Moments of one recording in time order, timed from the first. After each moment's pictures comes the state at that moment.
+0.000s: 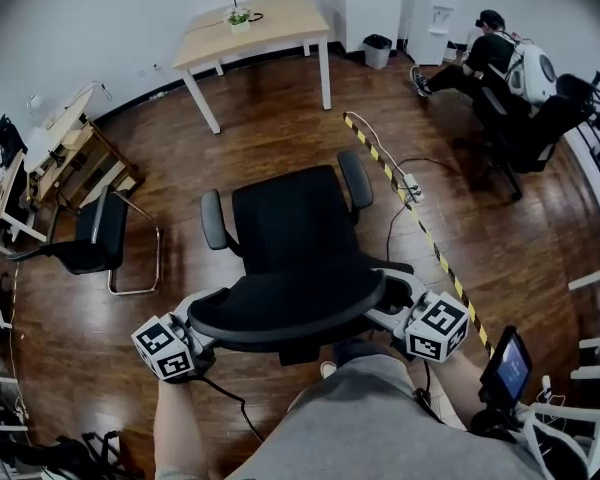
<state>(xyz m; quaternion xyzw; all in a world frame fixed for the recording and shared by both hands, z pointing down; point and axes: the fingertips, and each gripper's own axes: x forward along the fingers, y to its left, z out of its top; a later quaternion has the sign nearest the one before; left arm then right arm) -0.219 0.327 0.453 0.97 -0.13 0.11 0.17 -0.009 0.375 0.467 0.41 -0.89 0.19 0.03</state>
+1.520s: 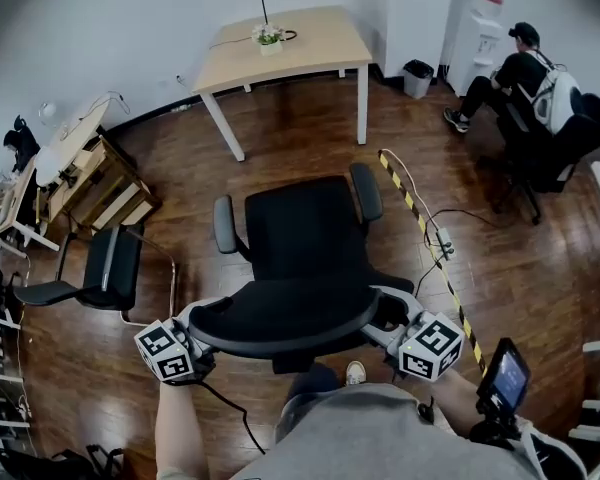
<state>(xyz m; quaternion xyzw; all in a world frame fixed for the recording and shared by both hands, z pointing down) -0.204 0.063 0.454 0.96 -0.17 0.11 0.18 0.009 0.105 0.466 0.39 -0.90 0.20 0.02</state>
